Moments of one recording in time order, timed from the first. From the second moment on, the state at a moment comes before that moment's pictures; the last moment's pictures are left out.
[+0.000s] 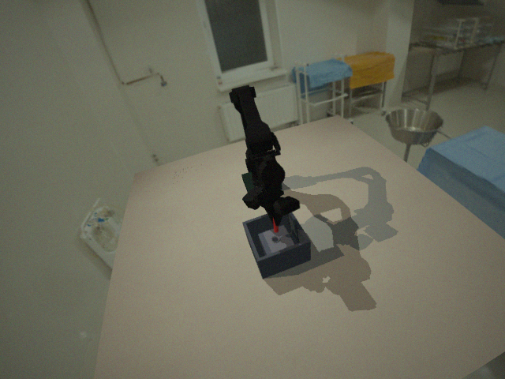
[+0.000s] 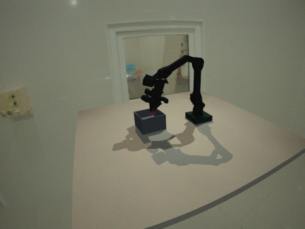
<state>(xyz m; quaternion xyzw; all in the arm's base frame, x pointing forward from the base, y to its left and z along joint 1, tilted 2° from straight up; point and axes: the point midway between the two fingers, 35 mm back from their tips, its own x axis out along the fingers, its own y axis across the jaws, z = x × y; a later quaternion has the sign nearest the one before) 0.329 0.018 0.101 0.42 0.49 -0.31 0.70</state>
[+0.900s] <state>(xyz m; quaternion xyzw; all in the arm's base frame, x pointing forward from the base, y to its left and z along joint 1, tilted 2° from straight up) 0.348 0.008 0.063 0.37 0.54 -0.33 0.68</state>
